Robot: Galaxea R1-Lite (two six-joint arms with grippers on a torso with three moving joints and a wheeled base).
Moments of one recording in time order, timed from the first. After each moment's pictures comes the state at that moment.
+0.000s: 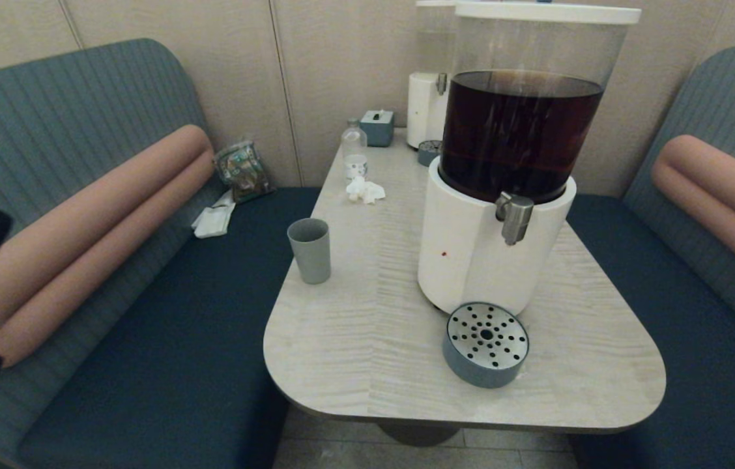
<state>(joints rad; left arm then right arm) -0.13 0.97 -0.07 -1.48 -0.13 -0.22 0.00 0.00 -0.01 0.05 0.01 -0.04</state>
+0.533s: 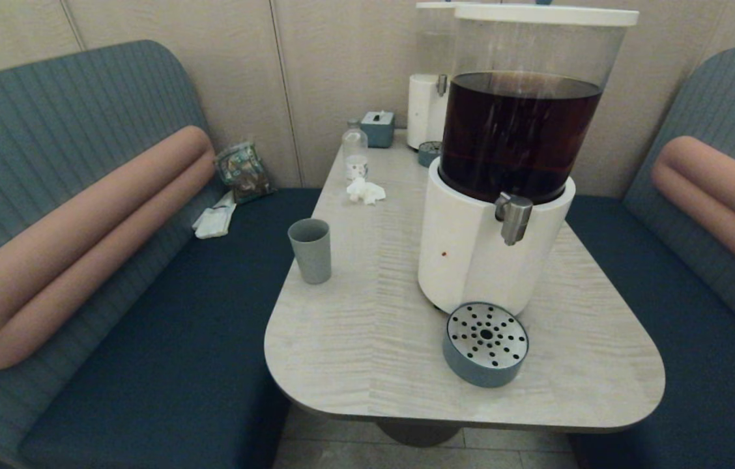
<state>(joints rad) -0.03 0.12 -0.02 -0.70 -0.11 -0.10 0.00 0.00 -0.01 0.05 0.01 -0.04</state>
